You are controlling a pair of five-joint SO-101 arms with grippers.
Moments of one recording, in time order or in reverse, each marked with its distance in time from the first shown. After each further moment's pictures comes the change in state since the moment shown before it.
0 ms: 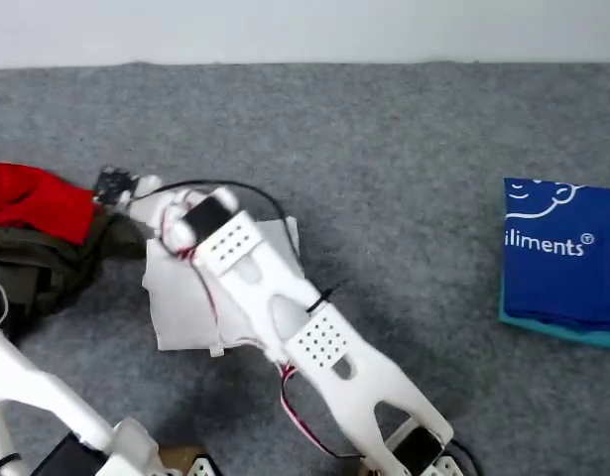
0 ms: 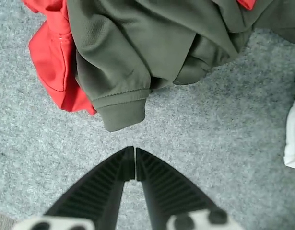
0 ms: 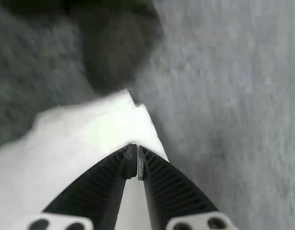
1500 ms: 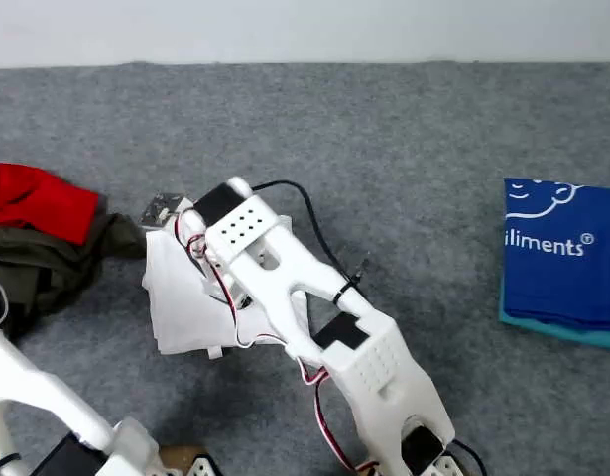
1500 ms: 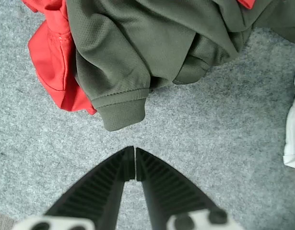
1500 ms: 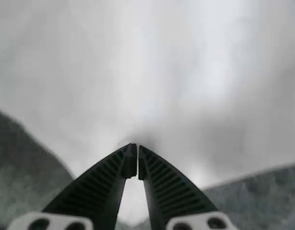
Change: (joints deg) left arm 0.0 0.0 0.0 0.1 0.0; right arm 2.8 -32.8 53.5 15.8 -8.4
